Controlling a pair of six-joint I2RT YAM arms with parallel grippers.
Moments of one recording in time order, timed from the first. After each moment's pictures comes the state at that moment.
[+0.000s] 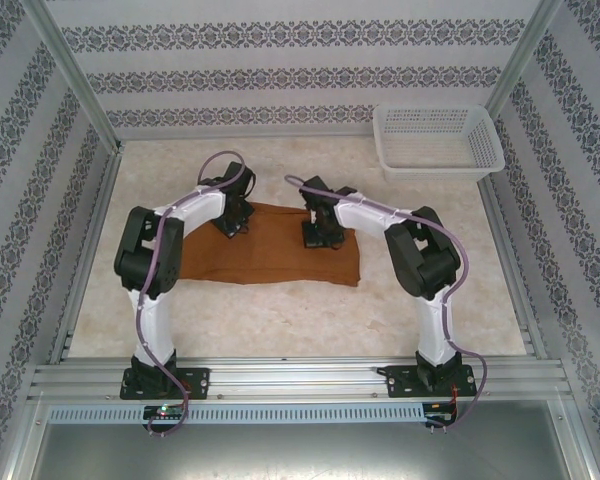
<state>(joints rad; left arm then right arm) -0.30 2.05 1.47 -0.67 -0.09 -1.16 0.59 2.06 1.45 -0.72 -0.08 0.45</state>
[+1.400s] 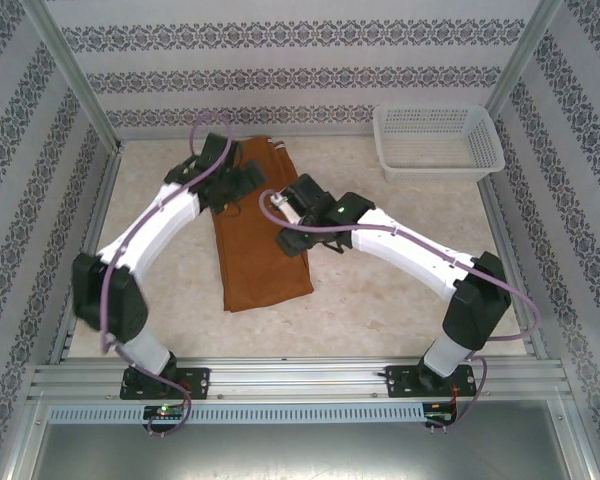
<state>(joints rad) -0.37 1.60 1.42 -0.72 -0.04 -0.92 0.79 1.66 1.47 -0.83 0.04 0.08</state>
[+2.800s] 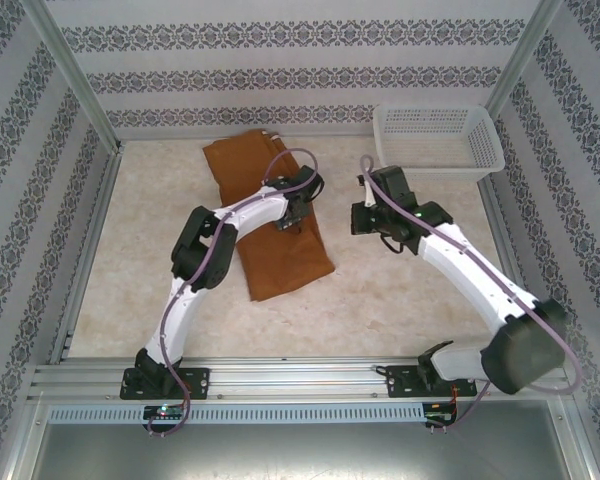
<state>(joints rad) -0.58 2.39 1.97 -0.76 -0.30 -1.08 0.44 1.31 1.15 -0.66 -0.01 0.32</state>
